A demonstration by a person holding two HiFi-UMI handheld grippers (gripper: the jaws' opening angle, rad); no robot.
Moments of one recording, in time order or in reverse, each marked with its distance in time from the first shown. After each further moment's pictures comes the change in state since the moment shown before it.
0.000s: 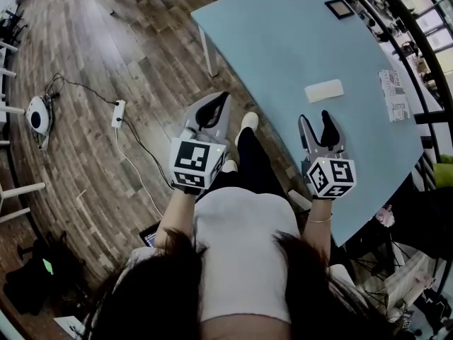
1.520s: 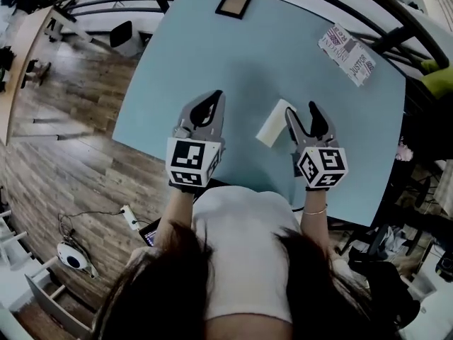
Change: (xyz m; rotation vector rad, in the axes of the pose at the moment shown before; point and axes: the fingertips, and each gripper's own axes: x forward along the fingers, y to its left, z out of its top) left arm 0.338 -0.084 0.054 0.166 0.090 -0.570; right arm 0.074 -0.221 0.023 0.224 -0.042 -0.547
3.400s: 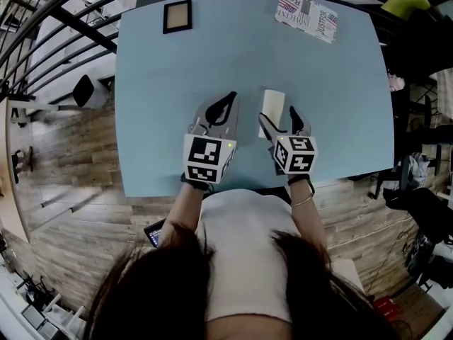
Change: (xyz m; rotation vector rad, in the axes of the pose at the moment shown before) left arm 0.075 -0.052 -0.019 0.088 0.093 -0.460; right arm 0.017 0.003 -0.109 0.249 0.222 -0.412
